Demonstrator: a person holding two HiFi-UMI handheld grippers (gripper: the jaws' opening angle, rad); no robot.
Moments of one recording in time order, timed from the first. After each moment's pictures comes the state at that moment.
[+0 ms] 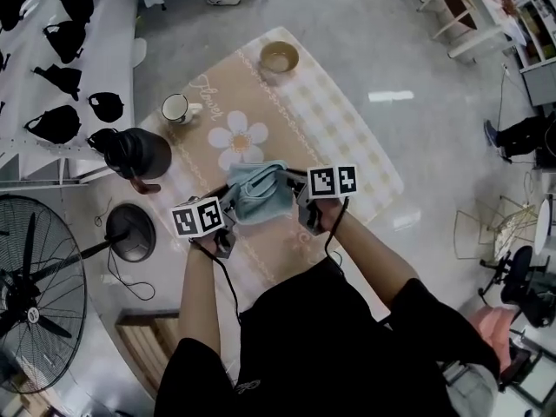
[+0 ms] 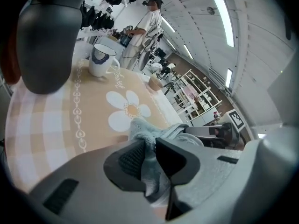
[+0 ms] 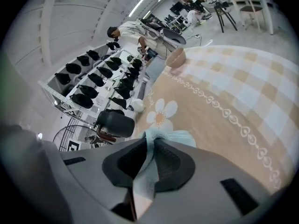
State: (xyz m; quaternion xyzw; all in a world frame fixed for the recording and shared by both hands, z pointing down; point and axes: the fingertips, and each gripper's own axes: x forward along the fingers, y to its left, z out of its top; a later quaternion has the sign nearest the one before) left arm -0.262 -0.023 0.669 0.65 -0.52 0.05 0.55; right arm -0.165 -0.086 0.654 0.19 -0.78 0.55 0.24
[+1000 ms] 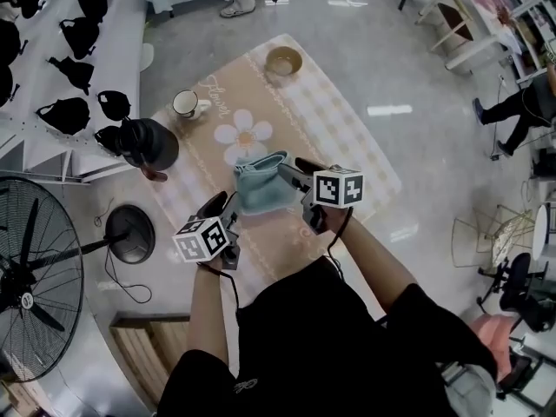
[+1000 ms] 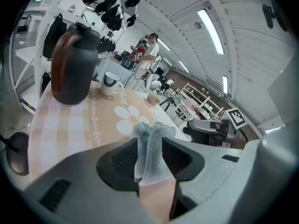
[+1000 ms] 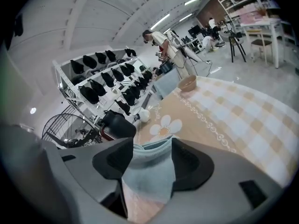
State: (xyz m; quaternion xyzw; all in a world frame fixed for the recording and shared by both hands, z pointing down) left arm -0.269 0.031 0.622 0.66 -0.60 0.00 0.46; right arm -0.155 -0.080 0.603 0.23 -0.85 0.43 0.21
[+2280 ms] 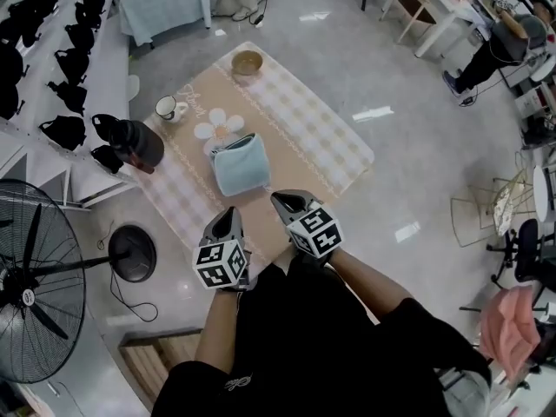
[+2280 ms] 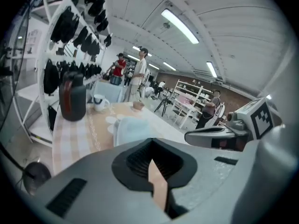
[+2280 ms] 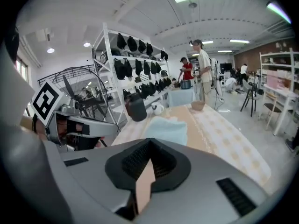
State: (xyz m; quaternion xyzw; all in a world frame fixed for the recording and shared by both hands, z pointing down) left arm -0.168 0.126 0.549 0.69 -0.64 0.07 0.33; right arm -0.082 0.083 0.548 0.23 -0.92 0.17 0.26
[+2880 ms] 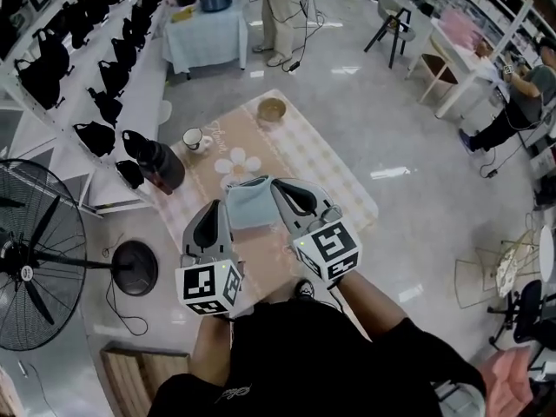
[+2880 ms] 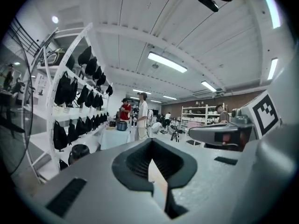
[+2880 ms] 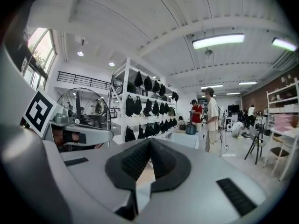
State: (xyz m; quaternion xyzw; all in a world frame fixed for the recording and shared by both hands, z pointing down) left arm -0.188 0.096 0.341 0.66 -0.74 0.00 0.09; right arm -0.102 0.033 0.329 0.22 -0.97 0.00 0.08
